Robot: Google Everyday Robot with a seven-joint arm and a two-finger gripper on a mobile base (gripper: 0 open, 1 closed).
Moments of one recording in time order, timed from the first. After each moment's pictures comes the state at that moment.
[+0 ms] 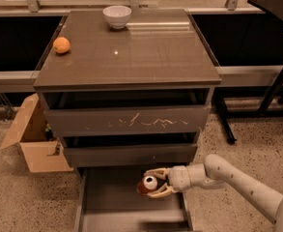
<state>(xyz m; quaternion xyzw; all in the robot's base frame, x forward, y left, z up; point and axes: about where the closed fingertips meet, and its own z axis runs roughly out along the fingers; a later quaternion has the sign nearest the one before) 0.491 -0.056 0.441 -0.60 0.48 0.44 0.47</state>
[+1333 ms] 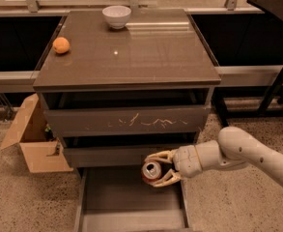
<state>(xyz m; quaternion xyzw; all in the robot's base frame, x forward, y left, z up) 0.462 -0.057 0.607 -0.69 0.48 0.33 0.43</state>
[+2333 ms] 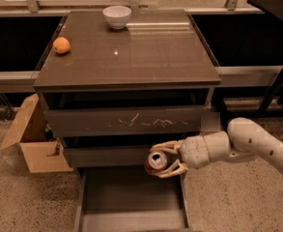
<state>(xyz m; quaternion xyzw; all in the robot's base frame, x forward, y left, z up) 0.472 -0.071 0.646 -0.68 0.47 0.34 0.45</state>
